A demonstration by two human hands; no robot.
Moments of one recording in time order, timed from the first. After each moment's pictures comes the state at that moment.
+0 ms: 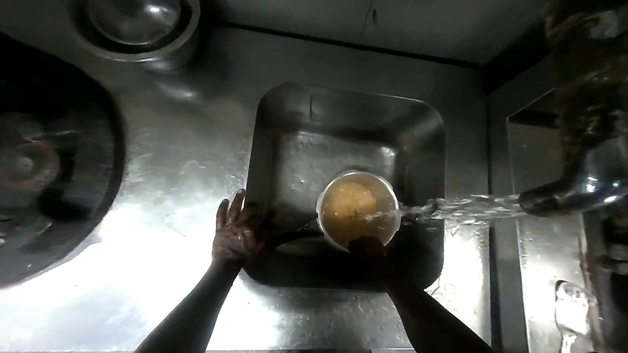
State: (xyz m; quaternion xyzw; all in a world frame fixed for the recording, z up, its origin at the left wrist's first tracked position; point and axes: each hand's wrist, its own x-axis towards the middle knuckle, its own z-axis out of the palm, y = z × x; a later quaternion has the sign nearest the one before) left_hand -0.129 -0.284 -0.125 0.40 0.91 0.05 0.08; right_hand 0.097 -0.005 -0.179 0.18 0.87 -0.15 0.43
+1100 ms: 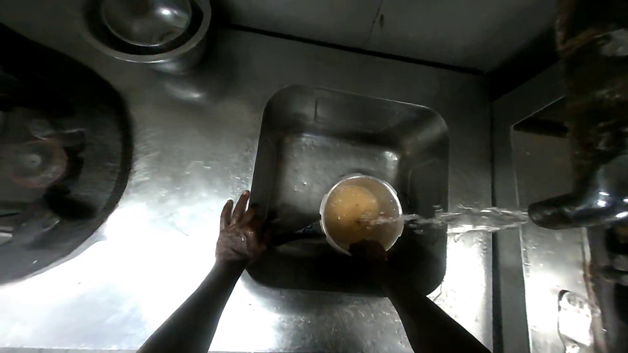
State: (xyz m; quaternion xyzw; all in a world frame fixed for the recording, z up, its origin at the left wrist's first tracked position) left_hand -0.130 -0.284 -0.125 0.40 0.91 0.07 0.07; right_hand 0.090 -0.005 -0.183 0.21 0.86 -0.15 0.45
